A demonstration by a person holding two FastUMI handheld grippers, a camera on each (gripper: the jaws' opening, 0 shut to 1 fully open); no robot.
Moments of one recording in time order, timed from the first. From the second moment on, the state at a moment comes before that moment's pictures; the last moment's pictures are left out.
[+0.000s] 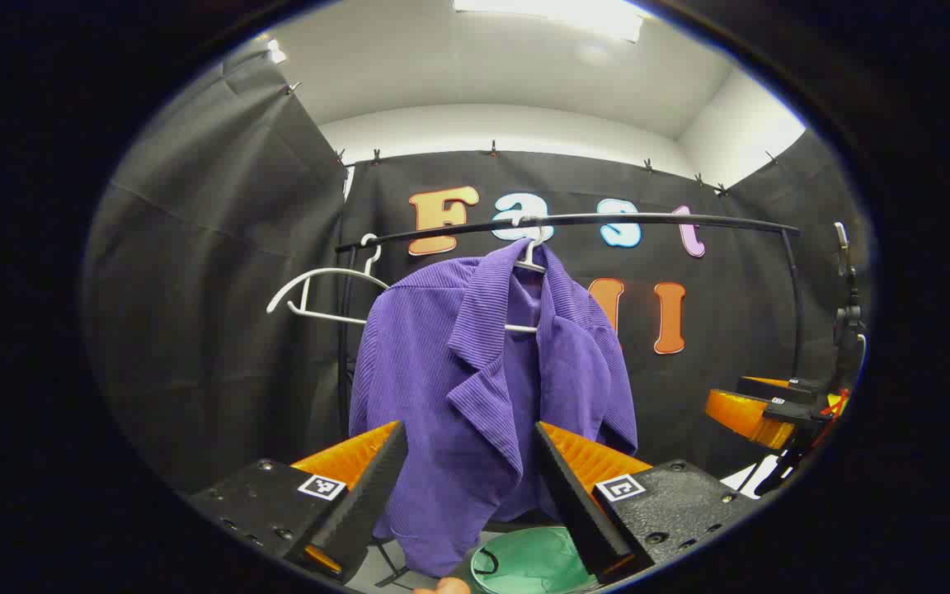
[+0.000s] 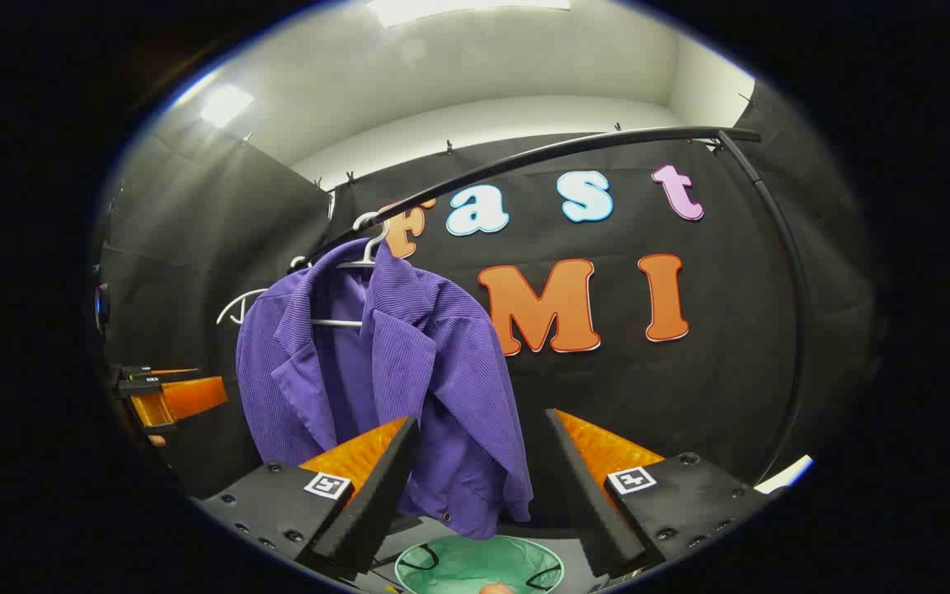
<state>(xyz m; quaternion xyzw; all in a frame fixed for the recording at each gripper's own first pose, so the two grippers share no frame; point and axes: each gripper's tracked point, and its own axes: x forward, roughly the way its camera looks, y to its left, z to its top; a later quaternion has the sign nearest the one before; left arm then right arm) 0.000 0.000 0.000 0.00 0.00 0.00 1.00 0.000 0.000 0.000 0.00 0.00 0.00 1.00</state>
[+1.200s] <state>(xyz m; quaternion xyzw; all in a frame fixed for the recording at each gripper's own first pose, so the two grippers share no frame) 0.051 0.006 -0.043 -0.03 0.05 0.00 1.00 0.062 0.044 -0.023 0.01 0.02 0.05 1.00</state>
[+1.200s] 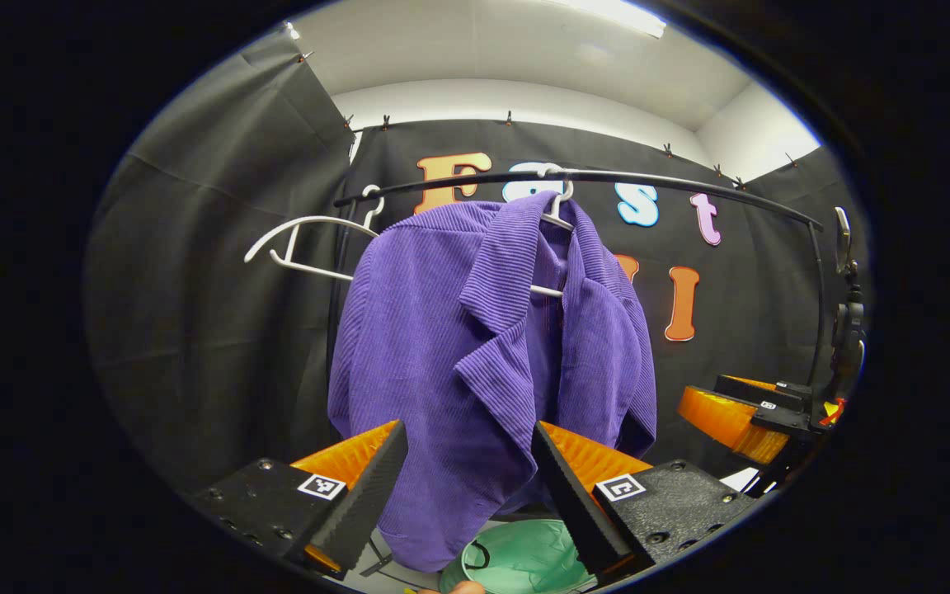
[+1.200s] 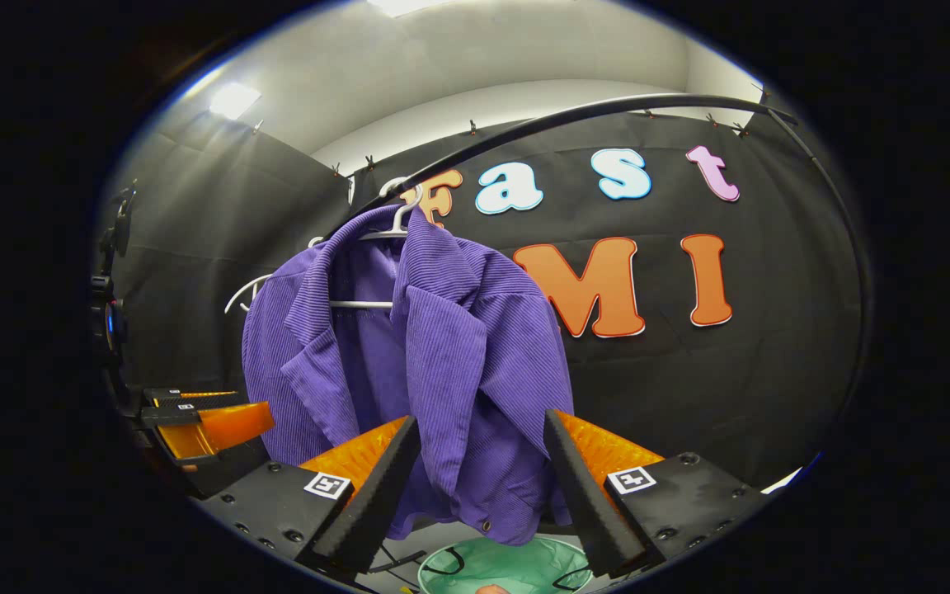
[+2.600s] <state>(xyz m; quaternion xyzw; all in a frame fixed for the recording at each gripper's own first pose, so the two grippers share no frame) 0.147 0.009 -0.070 -0.03 0.06 -0.02 1.00 0.160 0.057 -0.045 0.01 0.05 0.06 1.00</state>
